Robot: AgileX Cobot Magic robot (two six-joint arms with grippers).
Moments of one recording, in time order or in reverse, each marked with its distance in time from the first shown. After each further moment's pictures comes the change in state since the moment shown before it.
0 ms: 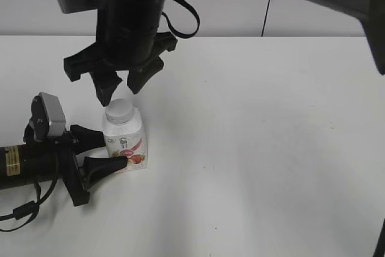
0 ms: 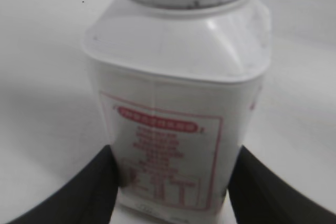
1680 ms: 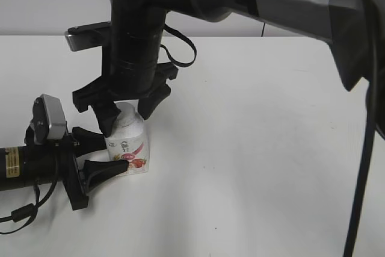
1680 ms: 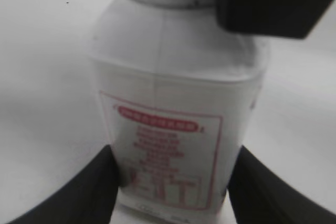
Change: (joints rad) left arm 0.000 0.000 0.000 0.037 0.001 0.001; right arm 0.004 0.060 0.050 0.023 0.001 -0.001
